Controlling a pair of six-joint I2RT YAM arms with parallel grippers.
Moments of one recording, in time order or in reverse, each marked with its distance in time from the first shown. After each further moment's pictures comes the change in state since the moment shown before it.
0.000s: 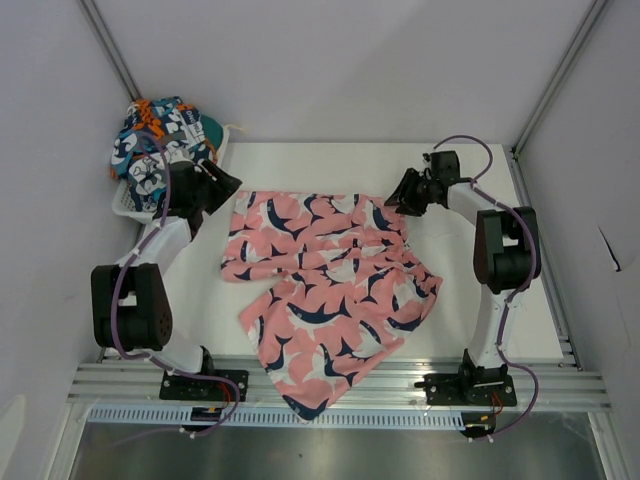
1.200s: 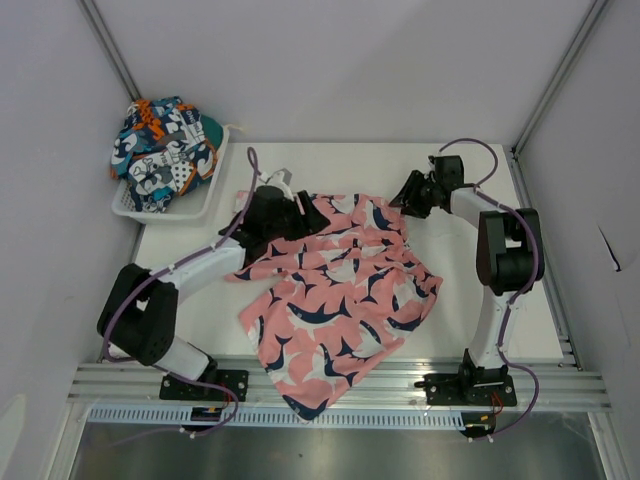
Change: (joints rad) left arm -0.518 -0.040 -0.087 0.028 -0.026 0.011; right arm -0.016 -0.017 -0.074 0.077 0.046 0.003
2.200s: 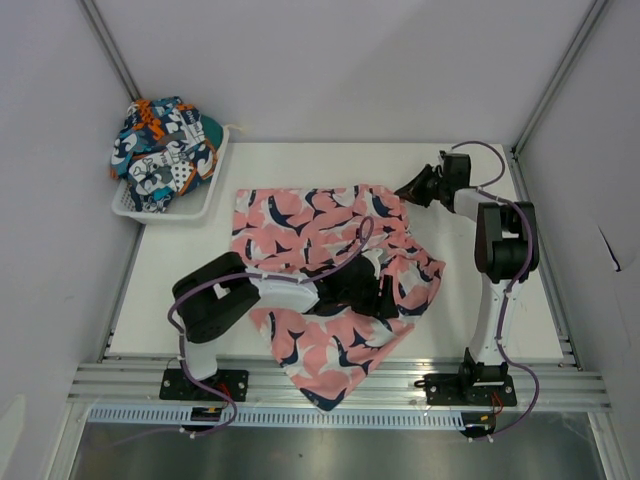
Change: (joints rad) left arm -0.583 0.367 0.039 0.131 0.024 -0.068; right arm -0.056 0.135 0.061 0.247 -0.123 0.195
